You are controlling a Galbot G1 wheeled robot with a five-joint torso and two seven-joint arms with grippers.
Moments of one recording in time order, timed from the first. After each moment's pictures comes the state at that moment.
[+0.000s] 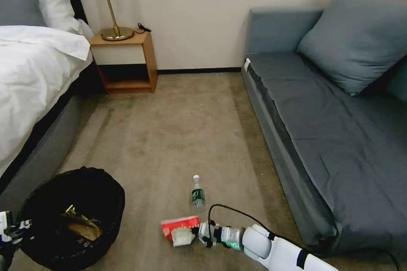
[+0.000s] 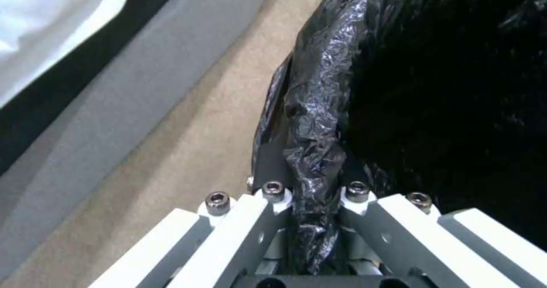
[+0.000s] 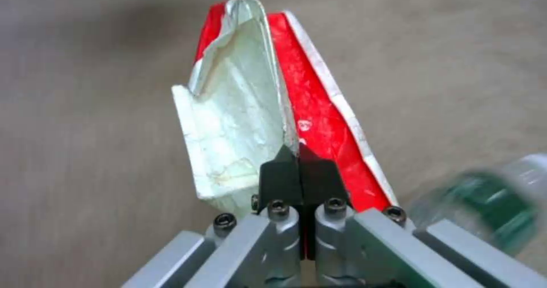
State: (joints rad) left arm 1.83 -1.37 -1.28 -2.22 -0.58 0.70 -0.01; right arm -0.96 1.12 -0.39 1.35 0.19 0.13 -0.32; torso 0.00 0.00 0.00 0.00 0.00
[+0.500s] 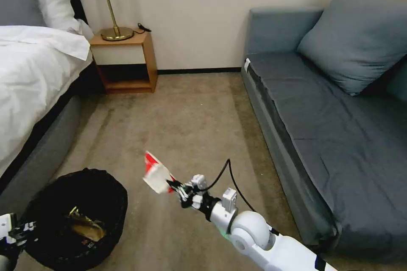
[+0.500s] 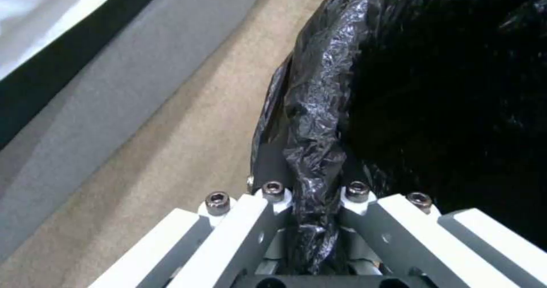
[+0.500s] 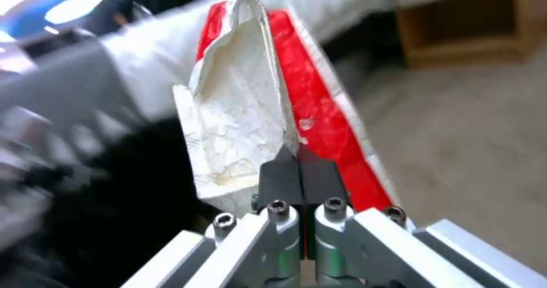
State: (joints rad) left arm 1.83 -1.39 -1.27 -2.22 -0.58 0.69 -0.01; right arm -1.03 1.15 -0.34 1.90 0.64 -0.08 -0.09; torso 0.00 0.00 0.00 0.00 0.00
